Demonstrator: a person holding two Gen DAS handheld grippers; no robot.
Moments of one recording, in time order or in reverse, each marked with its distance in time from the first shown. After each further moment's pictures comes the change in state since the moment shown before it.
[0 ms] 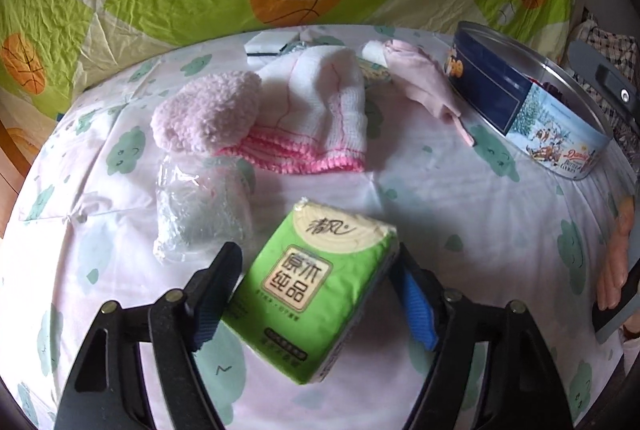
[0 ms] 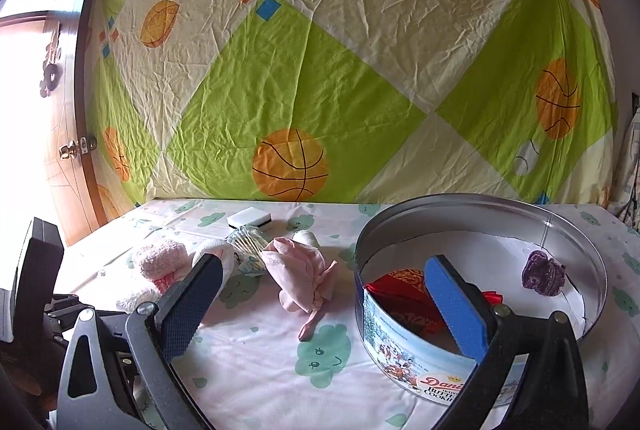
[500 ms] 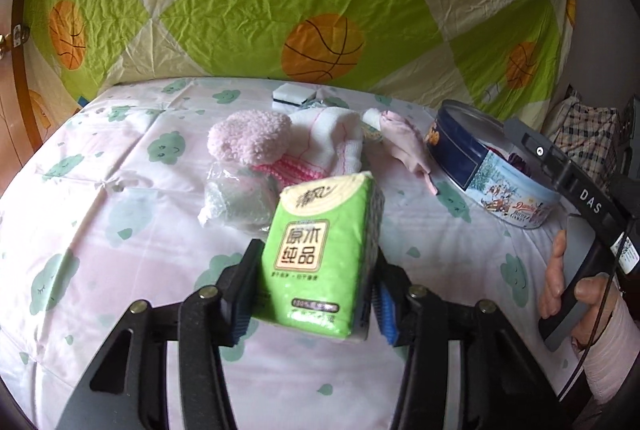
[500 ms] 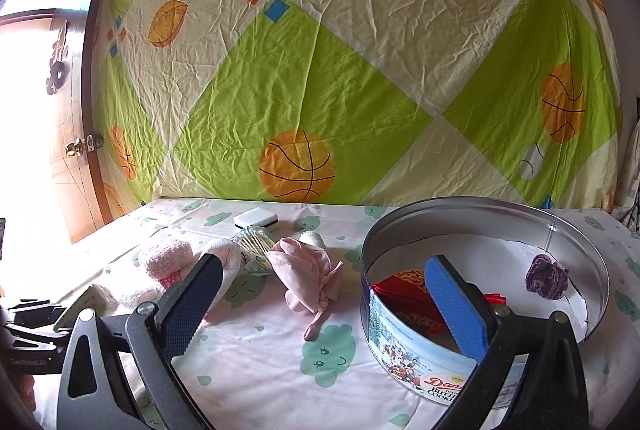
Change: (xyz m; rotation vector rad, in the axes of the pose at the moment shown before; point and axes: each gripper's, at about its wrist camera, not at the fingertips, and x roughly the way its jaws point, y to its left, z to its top) left arm -0.059 0.023 -0.038 -0.171 -0.222 -0.096; right arm -0.003 0.002 -0.001 -0.017 -0.007 0.022
